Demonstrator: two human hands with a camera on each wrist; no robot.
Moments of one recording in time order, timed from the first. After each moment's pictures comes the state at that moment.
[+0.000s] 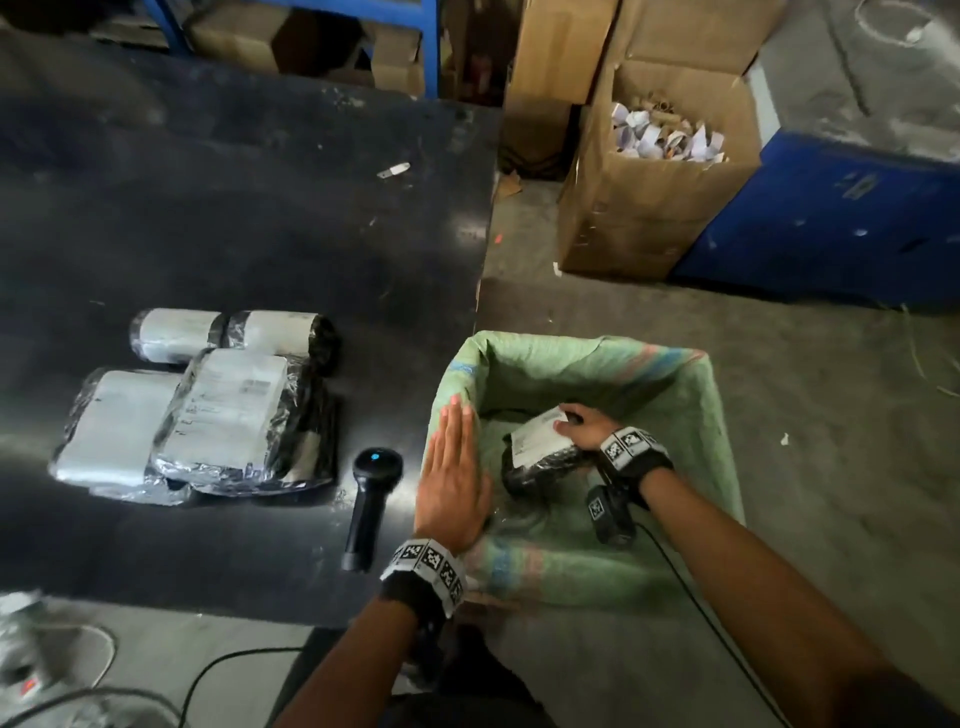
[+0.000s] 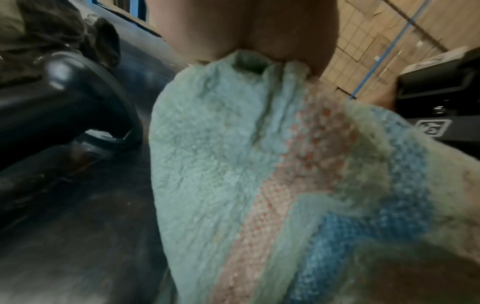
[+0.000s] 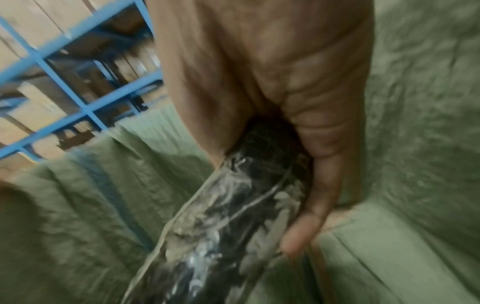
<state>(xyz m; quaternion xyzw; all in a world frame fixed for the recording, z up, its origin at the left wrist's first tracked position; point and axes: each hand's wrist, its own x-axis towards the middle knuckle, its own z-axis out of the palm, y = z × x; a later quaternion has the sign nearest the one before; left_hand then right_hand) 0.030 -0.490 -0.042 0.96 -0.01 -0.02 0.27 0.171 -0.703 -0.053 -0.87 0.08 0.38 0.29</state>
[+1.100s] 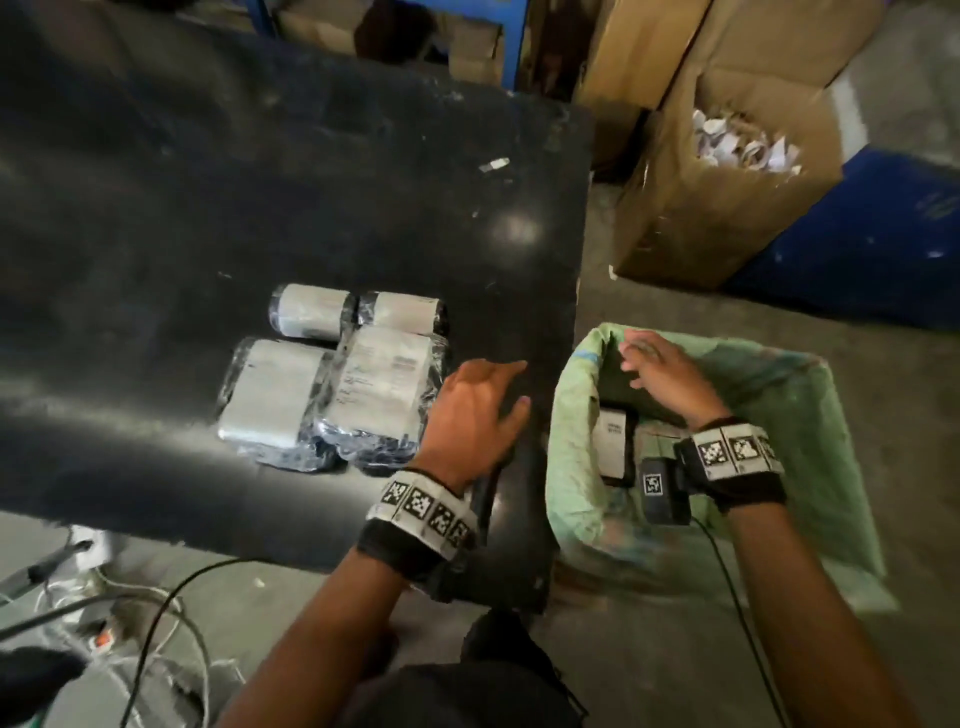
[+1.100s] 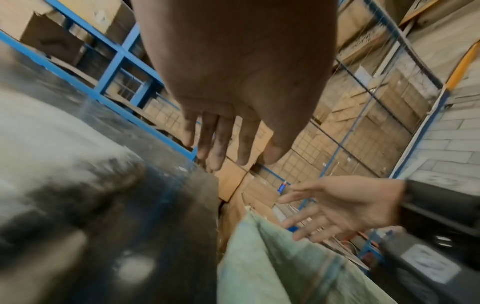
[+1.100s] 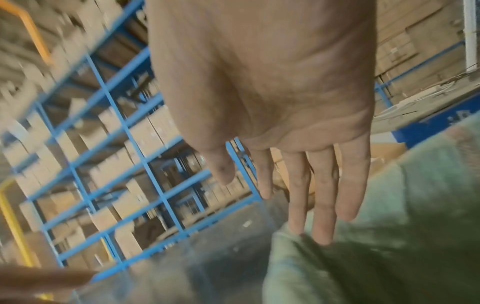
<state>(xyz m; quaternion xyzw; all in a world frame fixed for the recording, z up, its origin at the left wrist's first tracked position) 0.043 -0.316 0.056 0.95 -0.06 0.01 0.32 0.156 -0.569 0.051 -0.89 0.08 0.19 0.41</state>
